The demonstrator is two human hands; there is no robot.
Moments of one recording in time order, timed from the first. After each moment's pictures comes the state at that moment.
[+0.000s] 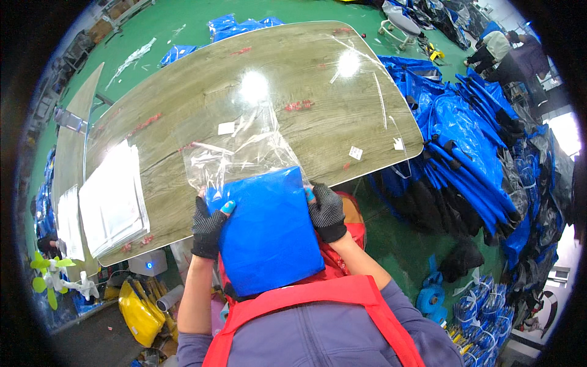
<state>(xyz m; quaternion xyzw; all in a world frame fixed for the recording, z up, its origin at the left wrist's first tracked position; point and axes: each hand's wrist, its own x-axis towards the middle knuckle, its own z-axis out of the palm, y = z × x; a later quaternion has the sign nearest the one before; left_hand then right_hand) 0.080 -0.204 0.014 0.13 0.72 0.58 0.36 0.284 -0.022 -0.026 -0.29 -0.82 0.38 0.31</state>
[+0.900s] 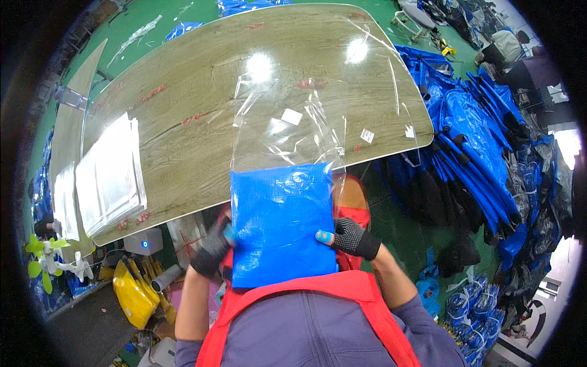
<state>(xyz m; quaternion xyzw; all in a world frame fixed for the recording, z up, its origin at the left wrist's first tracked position) 0.109 -0.257 -0.003 0.20 0.66 0.47 0.55 0.358 -0.029 0.016 -0.29 -0.64 0.70 -0.16</state>
